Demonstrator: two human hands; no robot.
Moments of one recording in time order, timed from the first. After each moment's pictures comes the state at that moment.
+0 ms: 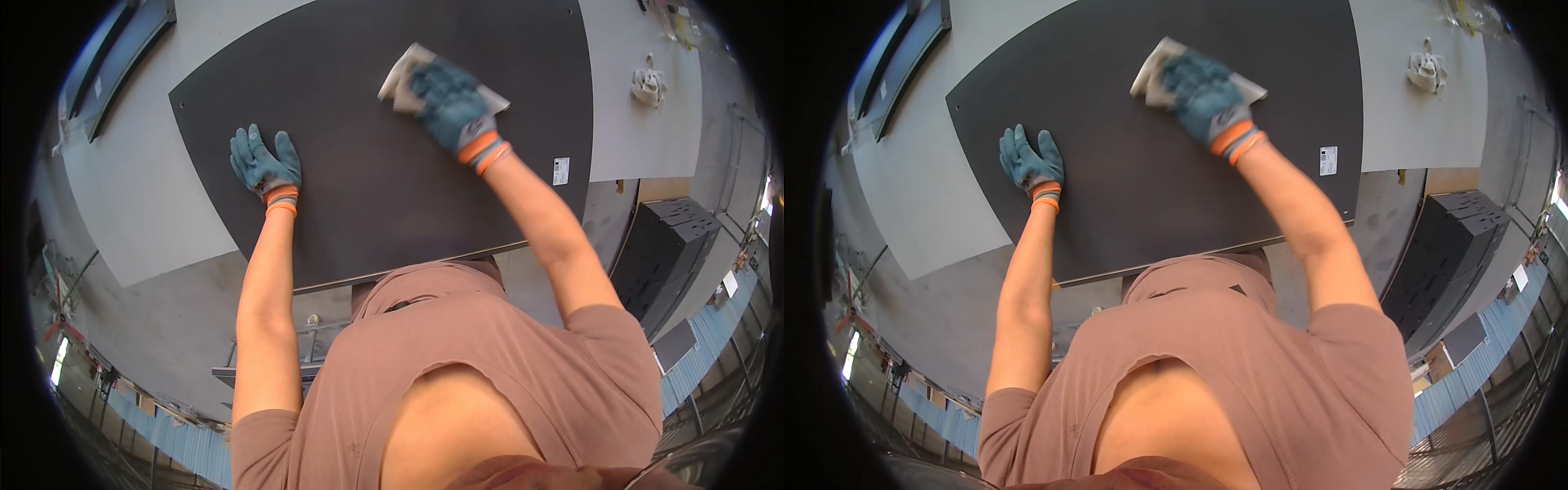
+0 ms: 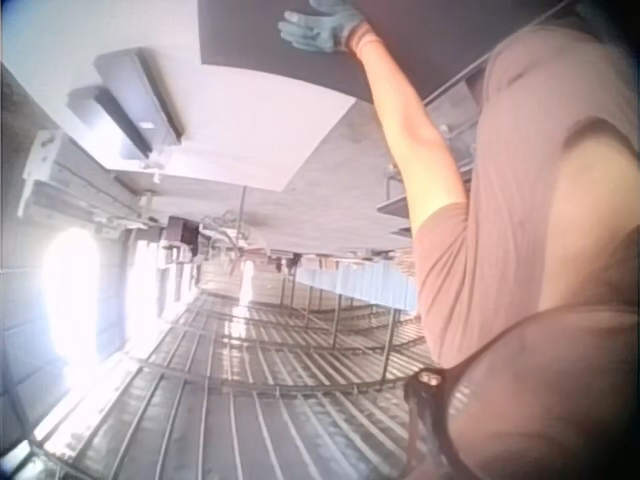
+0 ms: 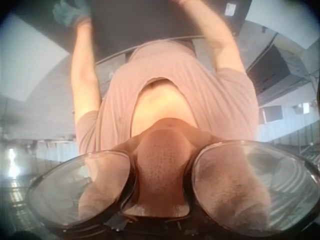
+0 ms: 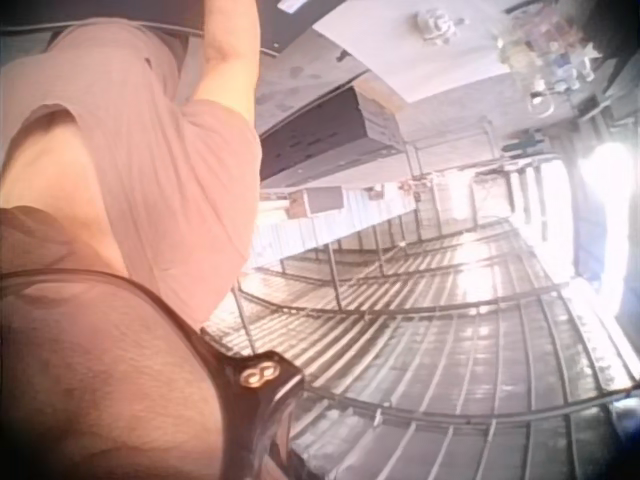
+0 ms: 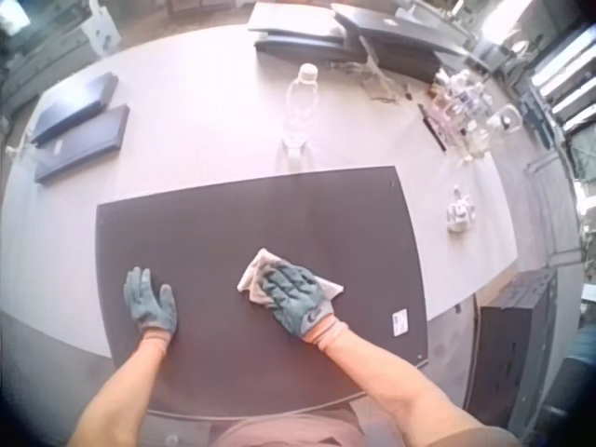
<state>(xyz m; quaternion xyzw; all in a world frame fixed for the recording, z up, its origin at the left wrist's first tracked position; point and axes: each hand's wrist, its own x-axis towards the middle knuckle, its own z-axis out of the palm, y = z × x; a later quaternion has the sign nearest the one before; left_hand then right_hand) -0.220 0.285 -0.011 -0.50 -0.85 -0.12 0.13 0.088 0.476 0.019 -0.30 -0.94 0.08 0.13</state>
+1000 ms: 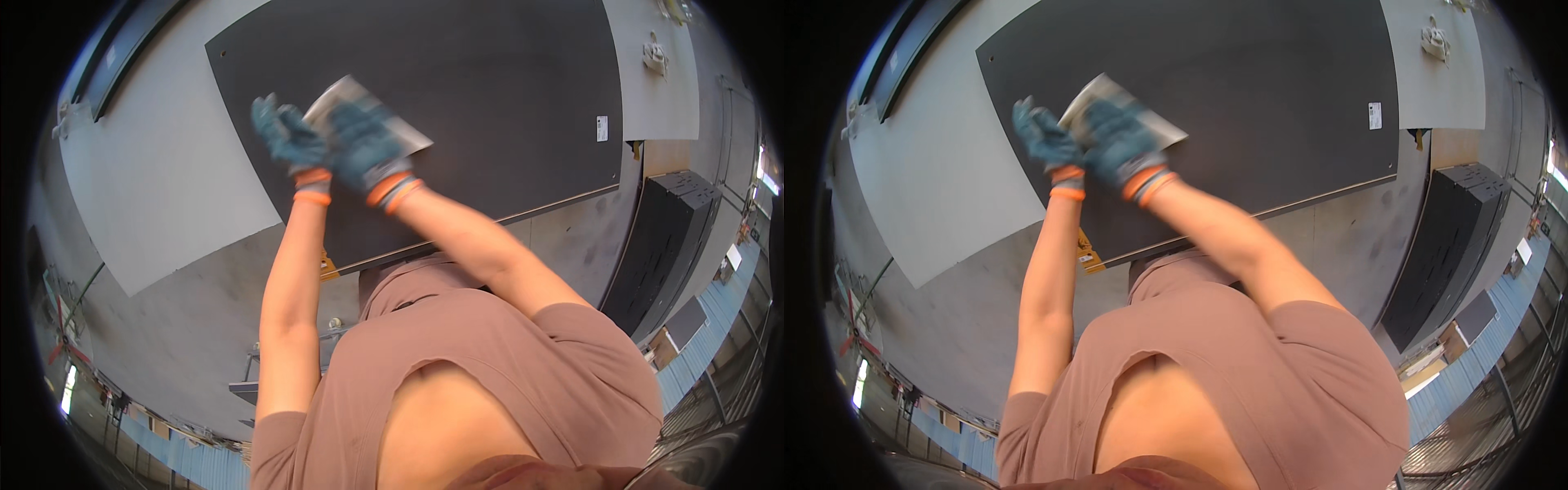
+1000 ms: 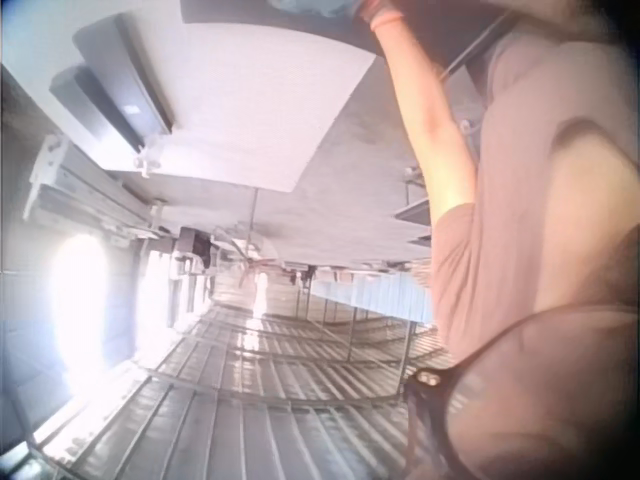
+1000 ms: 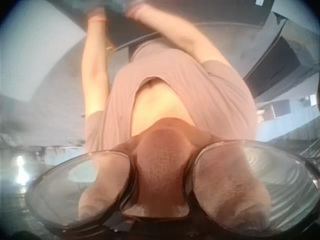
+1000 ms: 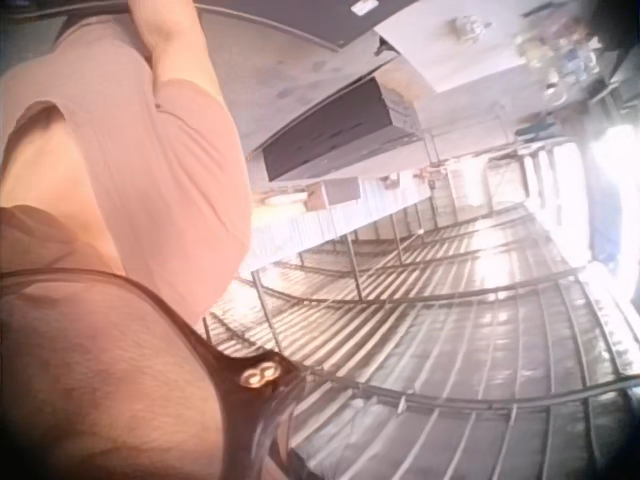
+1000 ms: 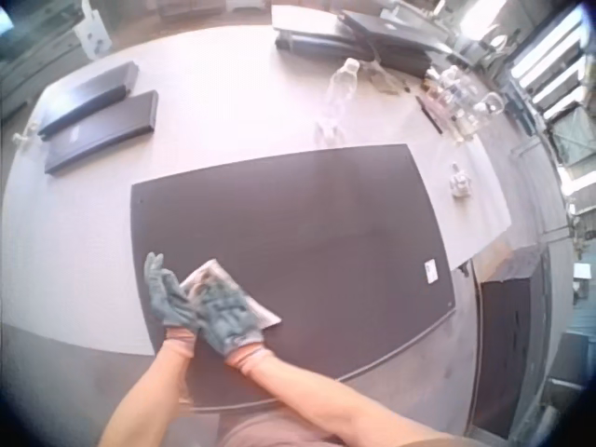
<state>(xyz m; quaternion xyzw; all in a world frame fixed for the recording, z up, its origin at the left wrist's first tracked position) -0.264 0.246 0.018 -0.38 -0.77 -0.51 -0.01 -0.136 0.259 0.039 -0.37 -0.89 0.24 0.09</state>
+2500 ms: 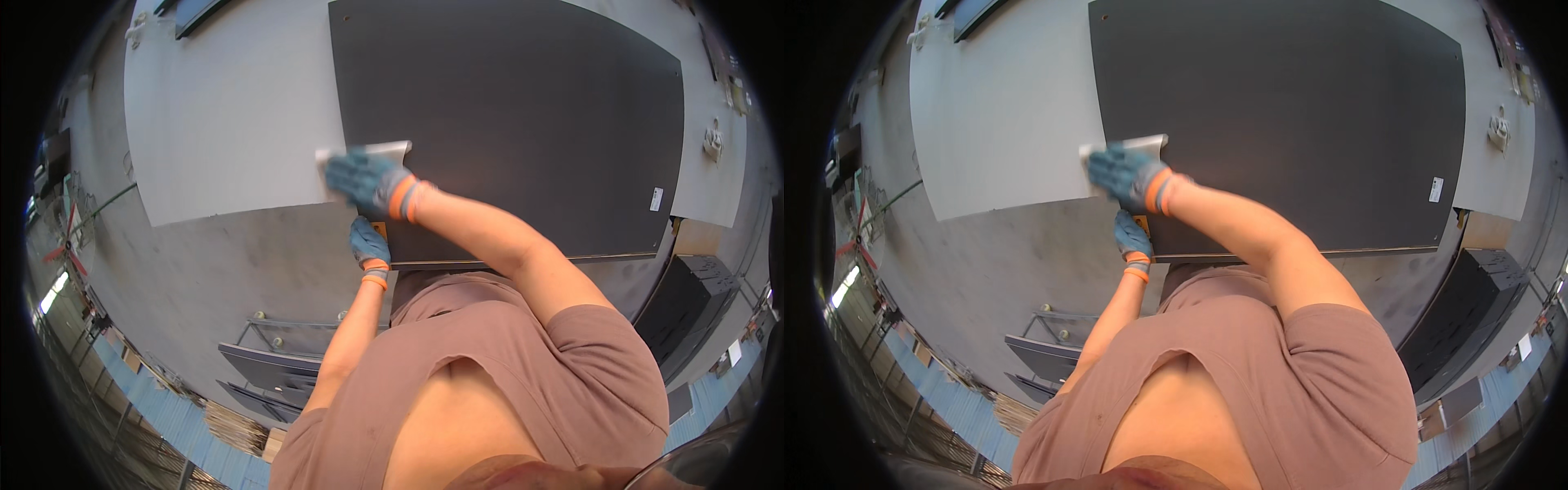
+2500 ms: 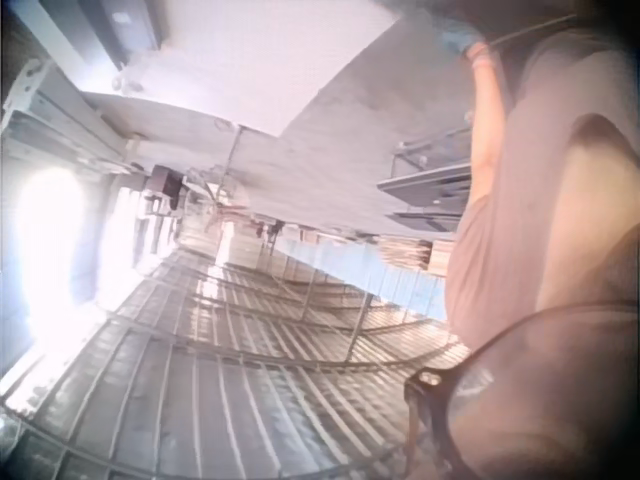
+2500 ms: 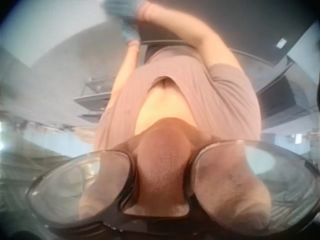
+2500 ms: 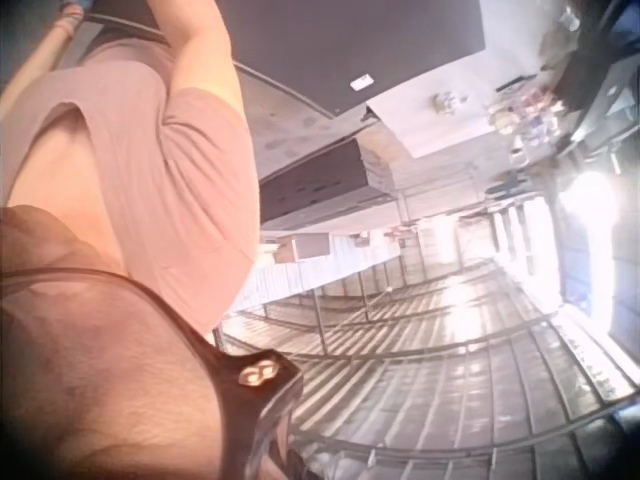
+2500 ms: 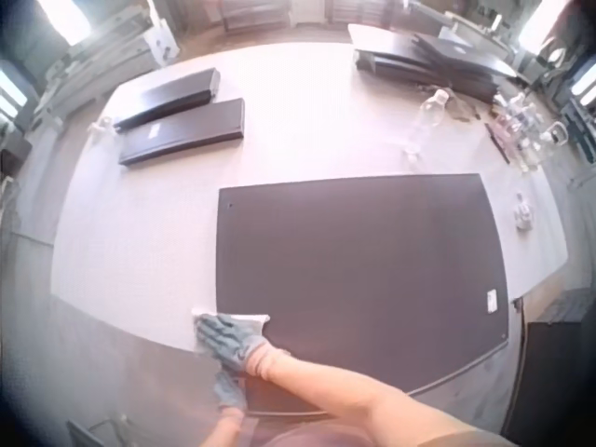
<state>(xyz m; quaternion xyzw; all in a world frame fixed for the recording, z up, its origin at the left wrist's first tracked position) -0.238 -0.009 -0.038 -0.09 -0.91 -0.34 -0.20 -0.239 0.189 -0.008 -0.02 -0.94 0.28 0.20</state>
